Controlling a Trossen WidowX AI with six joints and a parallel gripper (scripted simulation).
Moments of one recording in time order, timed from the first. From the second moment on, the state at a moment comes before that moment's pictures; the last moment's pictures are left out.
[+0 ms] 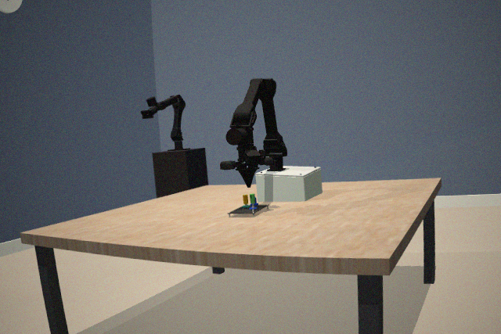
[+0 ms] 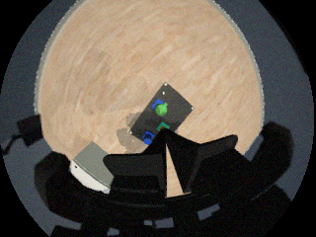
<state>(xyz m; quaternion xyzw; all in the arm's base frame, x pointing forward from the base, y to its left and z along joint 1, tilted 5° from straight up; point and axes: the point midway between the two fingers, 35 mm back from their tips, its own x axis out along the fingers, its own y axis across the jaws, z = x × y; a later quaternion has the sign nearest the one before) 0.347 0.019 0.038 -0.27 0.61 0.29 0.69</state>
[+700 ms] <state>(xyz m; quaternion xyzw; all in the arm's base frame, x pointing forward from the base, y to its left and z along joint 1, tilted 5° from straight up) 0.351 0.023 0.044 -0.01 0.67 0.05 0.74</state>
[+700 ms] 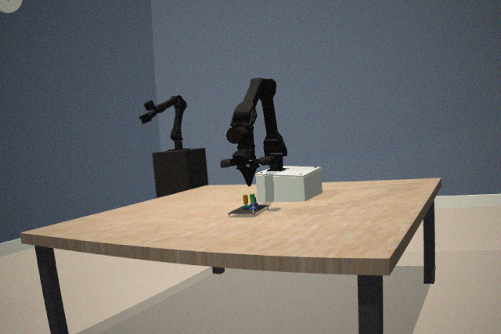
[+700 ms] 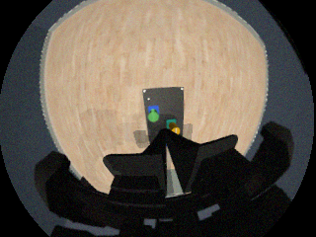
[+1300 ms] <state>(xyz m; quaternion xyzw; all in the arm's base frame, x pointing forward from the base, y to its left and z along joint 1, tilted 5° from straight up) 0.354 0.026 0.050 0.22 0.66 -0.16 0.70</state>
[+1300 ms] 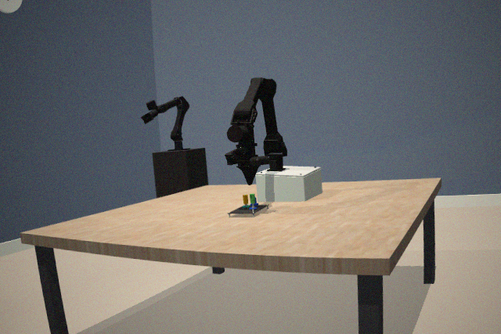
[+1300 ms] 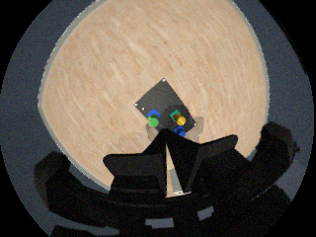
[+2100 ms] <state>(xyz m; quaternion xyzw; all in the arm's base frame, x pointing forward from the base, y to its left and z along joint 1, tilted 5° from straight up) 0.359 0.031 0.057 0.49 0.54 -0.41 0.55</state>
